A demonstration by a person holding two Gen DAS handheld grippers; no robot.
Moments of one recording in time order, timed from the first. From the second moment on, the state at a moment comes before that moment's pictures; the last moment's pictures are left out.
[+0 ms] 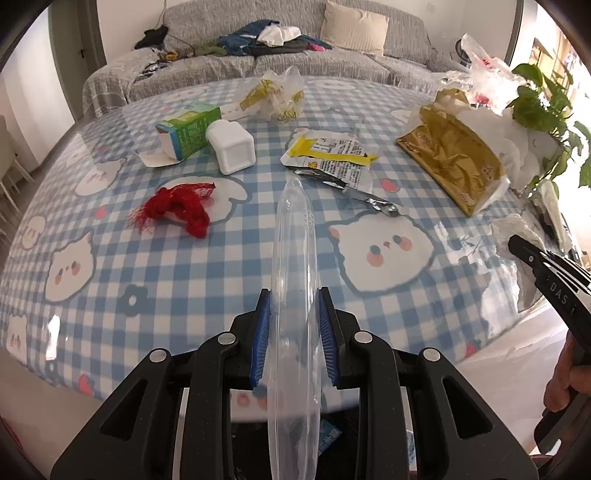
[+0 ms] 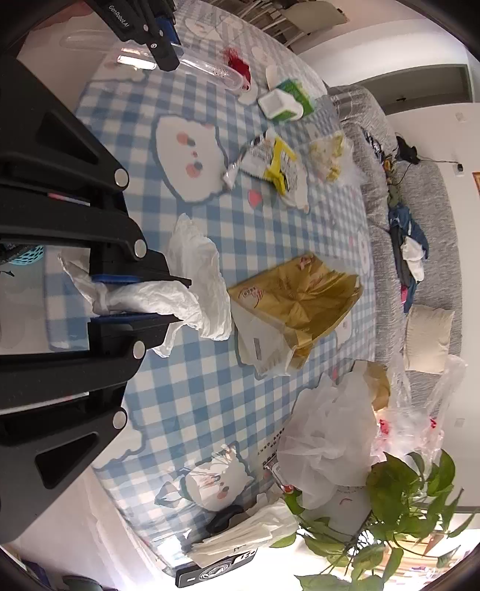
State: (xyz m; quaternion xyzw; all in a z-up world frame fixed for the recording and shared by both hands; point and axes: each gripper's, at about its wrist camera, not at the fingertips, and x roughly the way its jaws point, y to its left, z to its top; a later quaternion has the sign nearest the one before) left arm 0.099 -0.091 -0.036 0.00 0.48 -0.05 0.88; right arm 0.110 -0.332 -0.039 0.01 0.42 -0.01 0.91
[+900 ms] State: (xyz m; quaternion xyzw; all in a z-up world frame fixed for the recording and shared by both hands) left arm -0.001 -0.086 -0.034 -0.01 0.47 -0.06 0.88; right arm 0.004 -0.327 -0.016 0.02 0.38 0.01 0.93
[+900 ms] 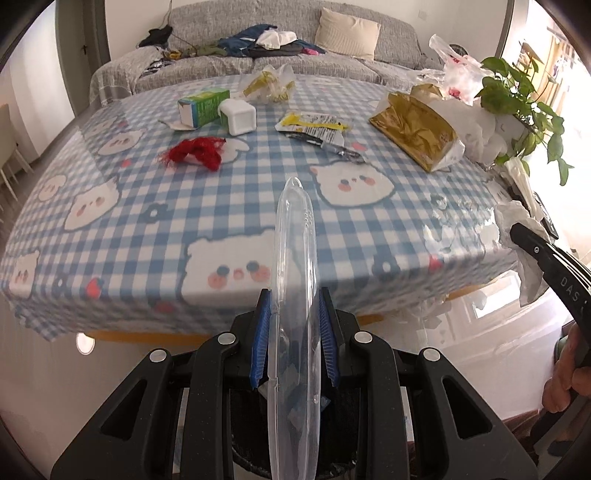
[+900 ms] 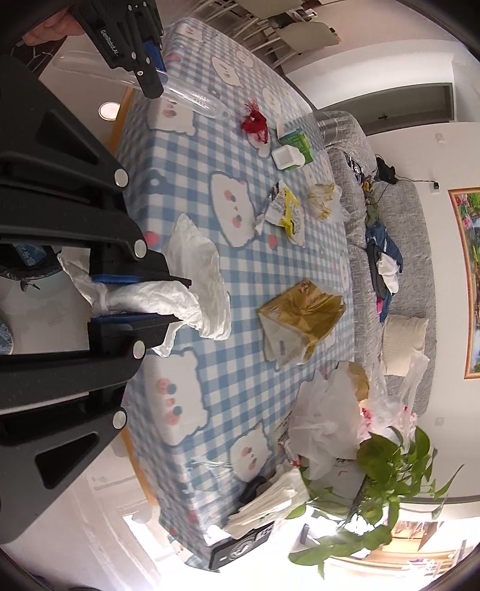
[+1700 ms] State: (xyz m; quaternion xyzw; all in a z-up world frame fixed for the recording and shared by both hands) left arm -0.071 -0.096 -0.079 -0.01 0.50 -0.07 0.86; right arm -0.052 -0.322 -0.073 0.00 0.42 0.01 0.91
